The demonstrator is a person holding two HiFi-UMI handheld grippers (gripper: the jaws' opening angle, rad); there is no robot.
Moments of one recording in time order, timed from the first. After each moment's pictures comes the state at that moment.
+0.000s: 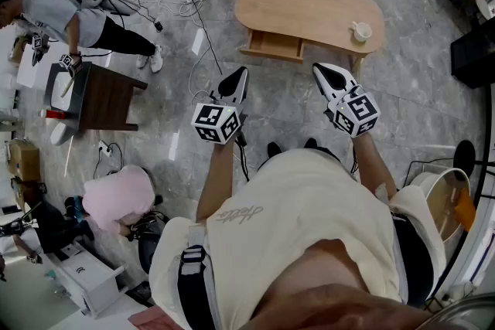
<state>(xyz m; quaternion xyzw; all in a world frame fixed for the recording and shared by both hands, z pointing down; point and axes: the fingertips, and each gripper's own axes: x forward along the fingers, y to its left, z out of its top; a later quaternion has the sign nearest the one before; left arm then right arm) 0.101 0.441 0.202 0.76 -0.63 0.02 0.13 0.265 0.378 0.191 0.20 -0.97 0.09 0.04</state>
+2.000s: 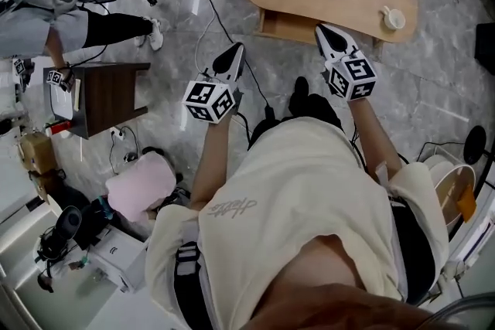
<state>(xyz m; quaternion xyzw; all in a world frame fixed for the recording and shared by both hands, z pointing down) -0.085 0.203 0.294 0.75 -0.61 0.05 0.23 0.075 0.097 0.313 0.28 -0.94 0.19 0.10</state>
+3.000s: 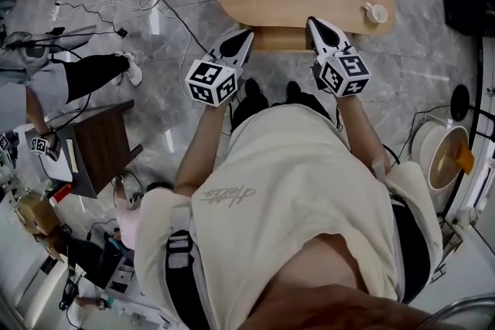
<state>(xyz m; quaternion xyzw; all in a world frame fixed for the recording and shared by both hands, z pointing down) -0.192 0.064 0.308 0.86 -0.45 0.05 0.25 -0.059 0.014 0.287 0.41 -0.89 0.20 0.09</state>
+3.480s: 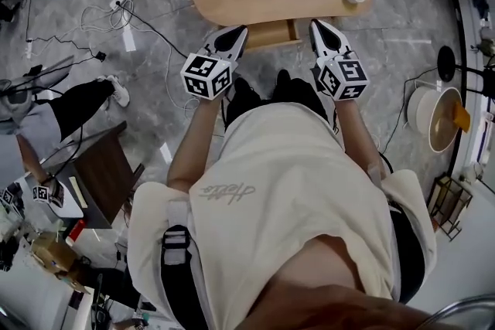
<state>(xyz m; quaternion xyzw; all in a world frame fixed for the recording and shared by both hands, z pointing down) -0.186 0.023 0.341 0.89 -0.37 0.06 0.27 -0.027 0.012 0.299 0.51 -0.83 0.19 0.13</state>
